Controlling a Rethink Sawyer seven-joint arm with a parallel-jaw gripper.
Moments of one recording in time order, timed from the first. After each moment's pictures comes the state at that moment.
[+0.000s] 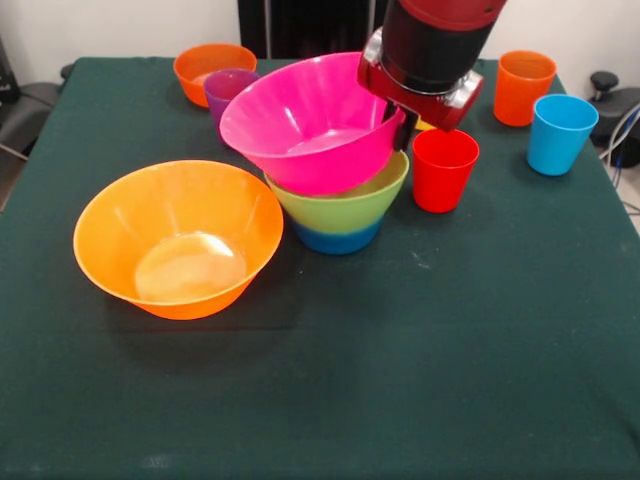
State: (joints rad) arm 0.01 -0.37 -0.26 1.19 0.15 1.04 2.09
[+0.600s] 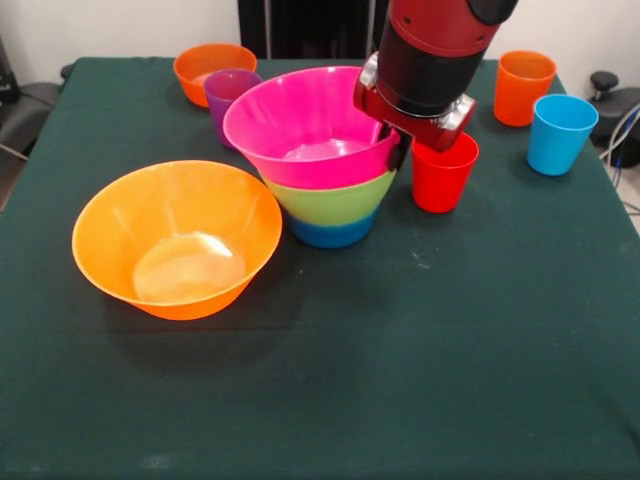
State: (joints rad) arm 0.01 -0.34 -0.26 1.19 0.15 0.98 2.09
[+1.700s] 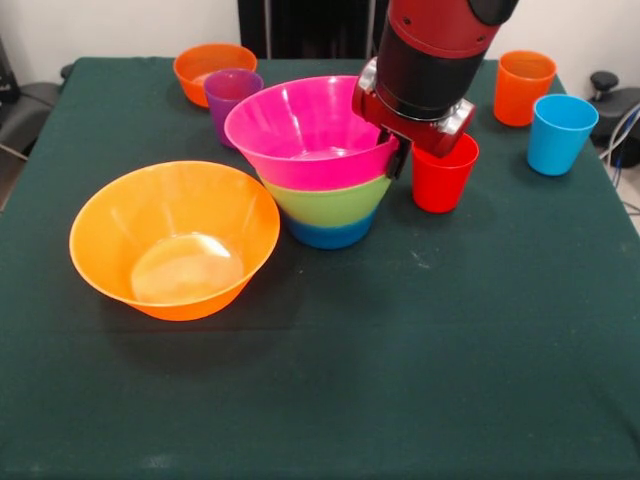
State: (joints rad) arm 0.01 -0.34 -0.26 1.19 0.15 0.95 2.09
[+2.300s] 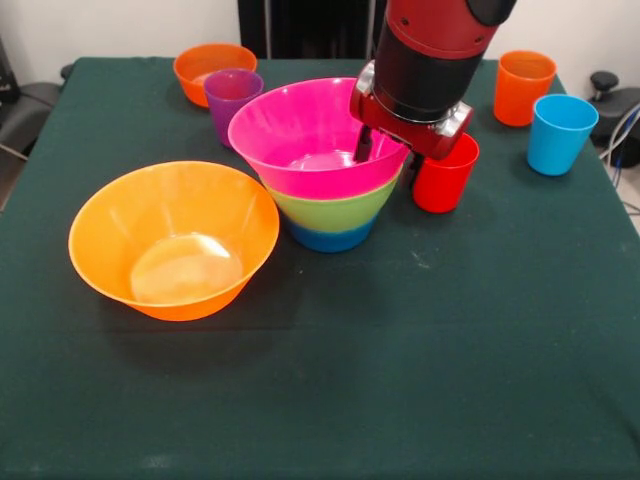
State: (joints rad) arm 0.01 -0.34 -0.26 1.20 0.15 0.92 2.09
